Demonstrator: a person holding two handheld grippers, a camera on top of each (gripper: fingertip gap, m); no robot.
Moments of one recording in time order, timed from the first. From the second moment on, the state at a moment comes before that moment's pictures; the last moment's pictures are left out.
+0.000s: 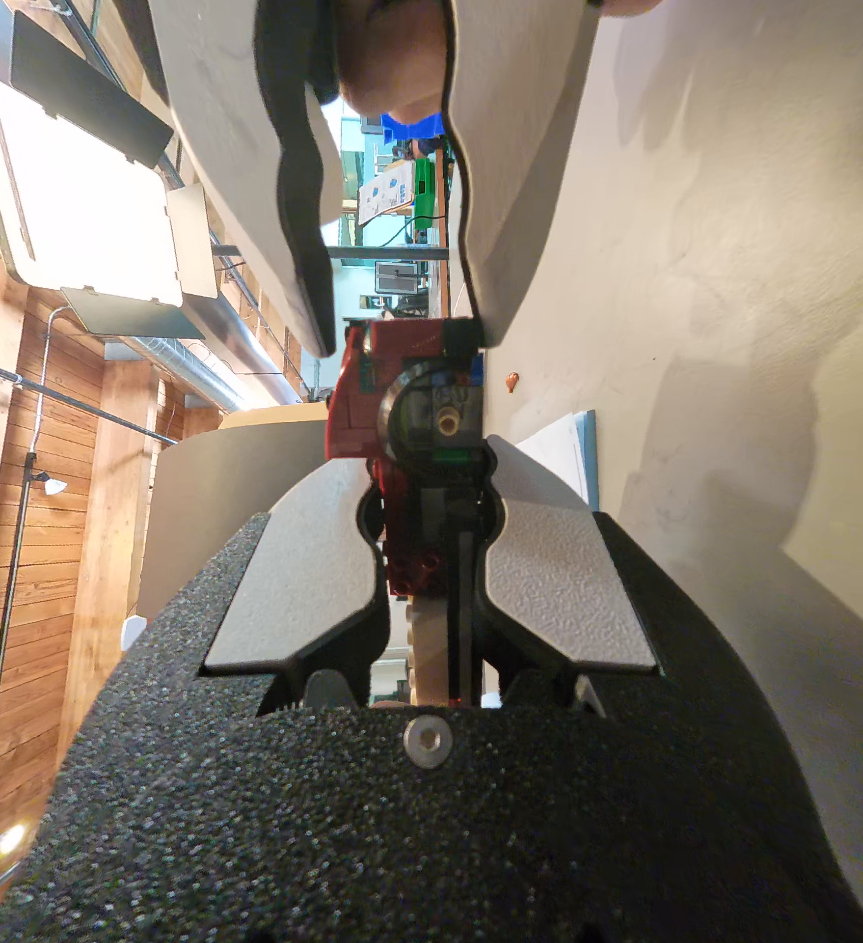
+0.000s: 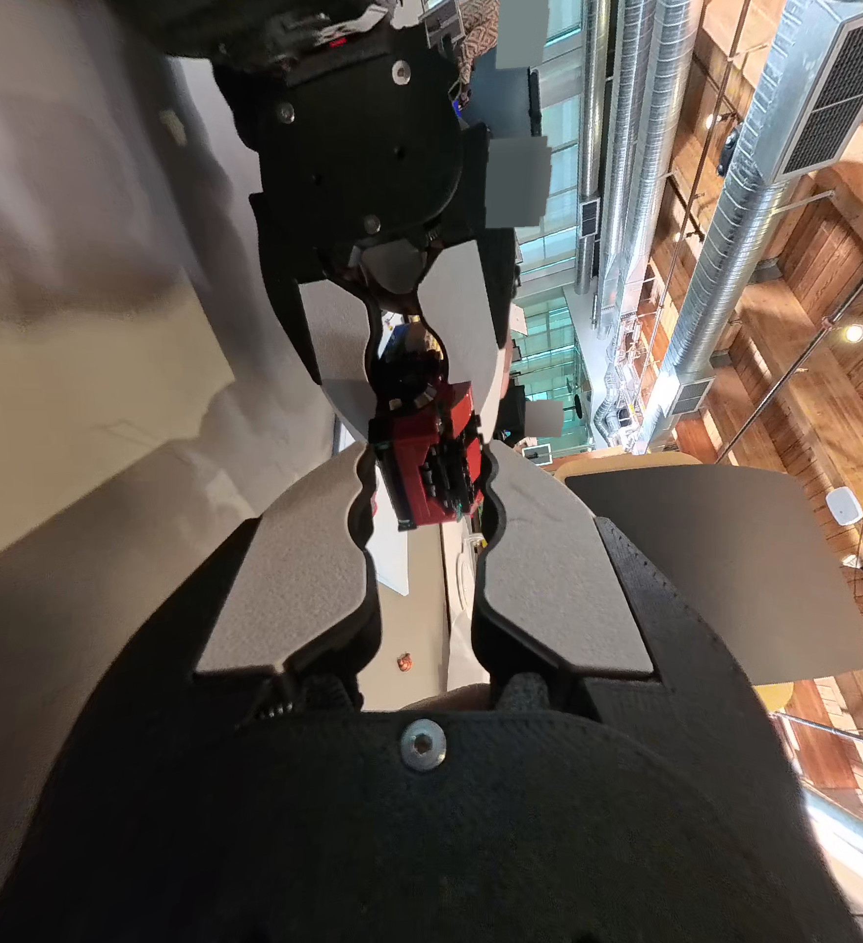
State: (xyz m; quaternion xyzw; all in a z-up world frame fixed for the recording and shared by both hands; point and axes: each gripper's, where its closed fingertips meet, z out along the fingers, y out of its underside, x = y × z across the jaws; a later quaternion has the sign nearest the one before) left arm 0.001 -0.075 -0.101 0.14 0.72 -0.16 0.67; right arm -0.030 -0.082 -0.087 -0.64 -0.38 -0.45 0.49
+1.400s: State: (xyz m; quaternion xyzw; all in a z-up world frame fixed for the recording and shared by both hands) left arm 0.017 -0.079 -0.074 0.14 0.66 -0.19 0.71; right arm -0.035 -0.077 -0.071 -0.61 -0.38 -0.51 0.47
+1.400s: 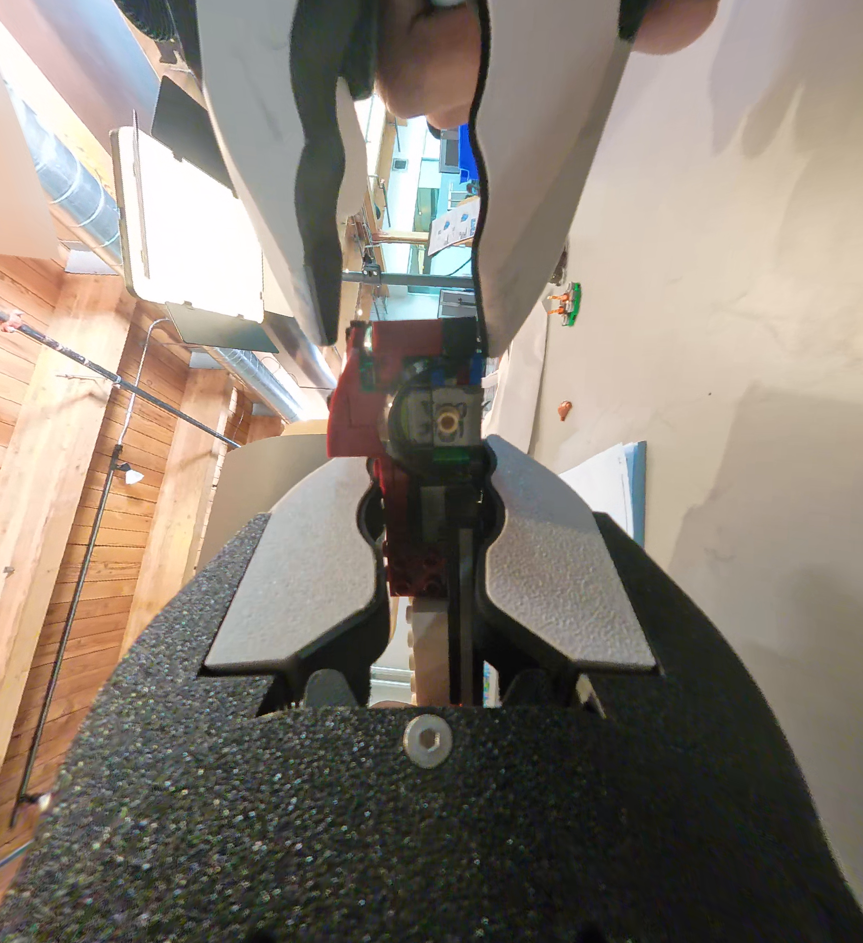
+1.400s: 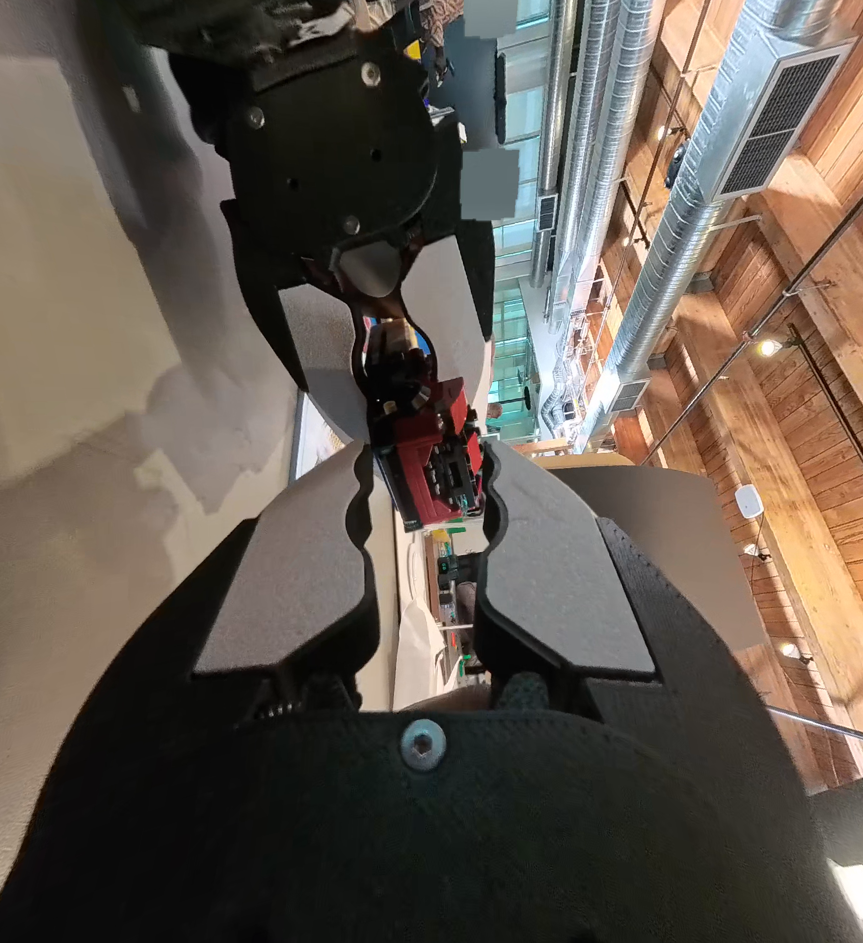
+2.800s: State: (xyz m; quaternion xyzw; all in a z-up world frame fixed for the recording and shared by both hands) left arm -0.003 -0.075 -0.073 0.18 0.66 -0.16 0.72; right arm -0.024 -0.073 -0.077 -0.63 -0.38 -0.50 0.46
